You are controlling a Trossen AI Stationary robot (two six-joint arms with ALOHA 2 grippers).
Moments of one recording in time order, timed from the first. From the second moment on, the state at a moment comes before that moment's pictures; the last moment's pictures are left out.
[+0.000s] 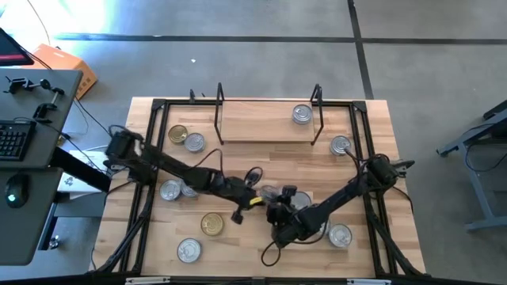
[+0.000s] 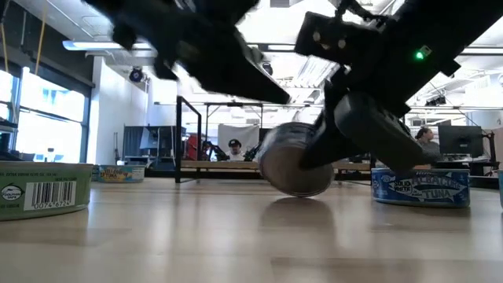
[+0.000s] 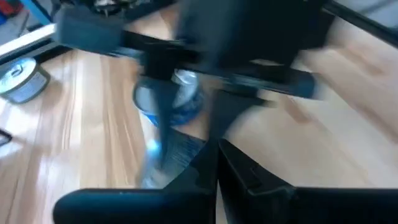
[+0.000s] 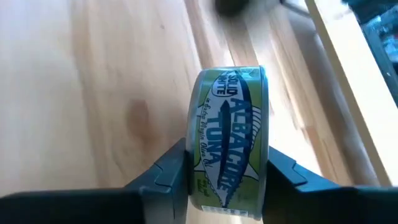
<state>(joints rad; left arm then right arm) -0.25 1.76 0.96 0.22 -0.07 0.27 0.56 2.03 1.28 -0.58 0.85 0.51</state>
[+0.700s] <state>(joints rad) -0.56 1.29 0.72 -0.17 -0.72 -0.08 -0.09 1.94 1.47 -0.70 0.77 -0.24</state>
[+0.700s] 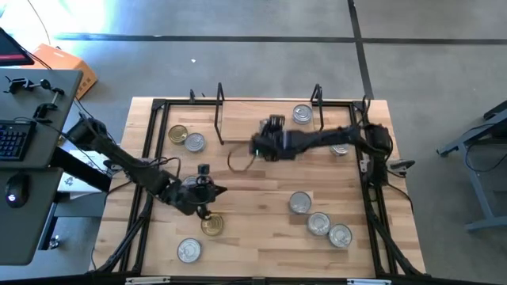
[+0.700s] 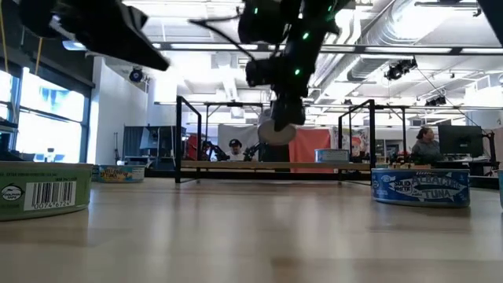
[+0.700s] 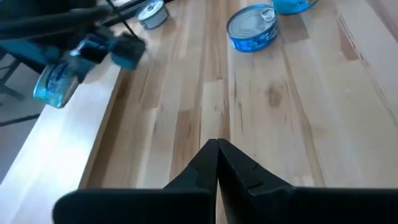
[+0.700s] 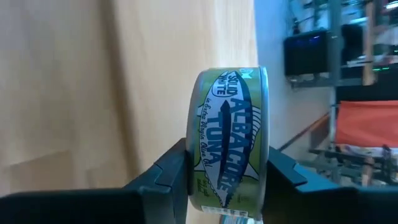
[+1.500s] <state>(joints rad) -0.65 1.29 0.68 -0.18 -0.83 -0.15 -0.31 2.02 1.47 -0.55 0.58 -0.37</state>
